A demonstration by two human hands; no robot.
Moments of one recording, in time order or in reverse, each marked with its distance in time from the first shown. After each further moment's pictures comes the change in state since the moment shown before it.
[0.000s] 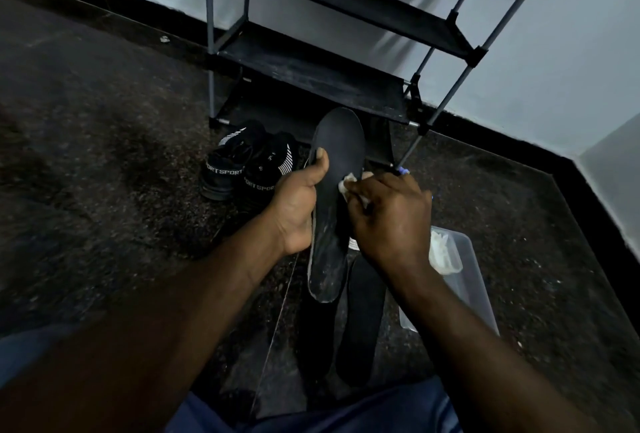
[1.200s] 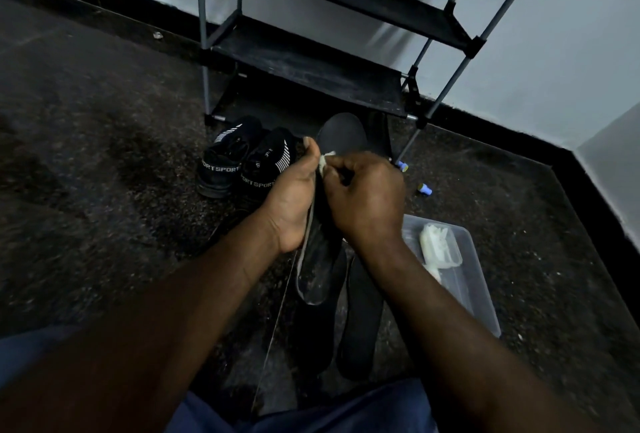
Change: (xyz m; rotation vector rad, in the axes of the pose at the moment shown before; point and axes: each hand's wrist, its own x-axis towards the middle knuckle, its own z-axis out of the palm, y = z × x) left_hand 0.004 0.000 -0.003 0.073 0.033 0.058; right_hand 0.026 -0.031 0.015 0.313 -0.027 0.217
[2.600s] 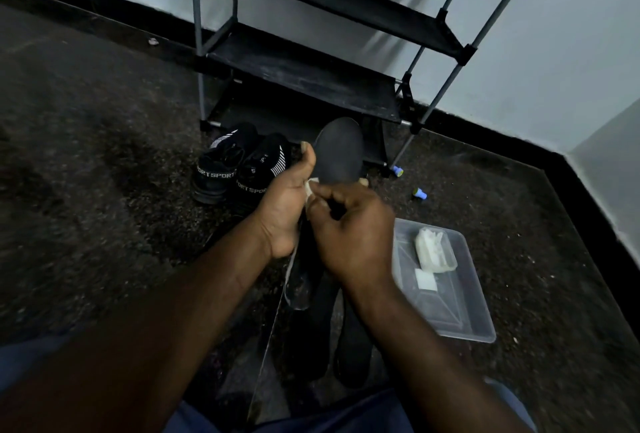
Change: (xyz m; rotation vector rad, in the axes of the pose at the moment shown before) left_hand -0.003 0.004 -0.001 0.035 -0.012 0.031; right_hand -0.039 -0.010 -0.005 0.218 0.008 0.030
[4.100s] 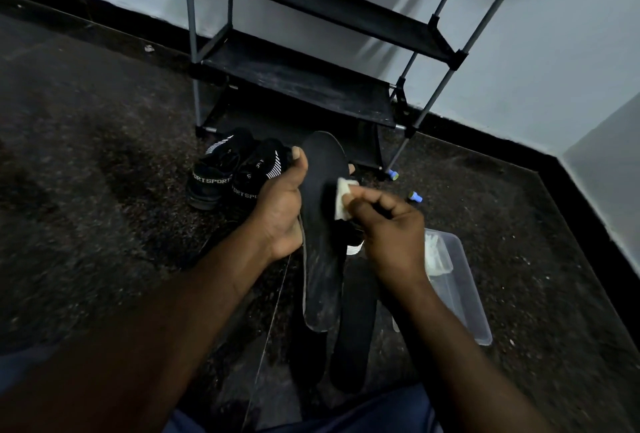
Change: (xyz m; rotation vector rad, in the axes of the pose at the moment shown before) left_hand 0.003 -0.002 0.004 -0.028 0.005 0.014; right_hand 0.007 0.023 -0.035 0.610 -0.038 0.437
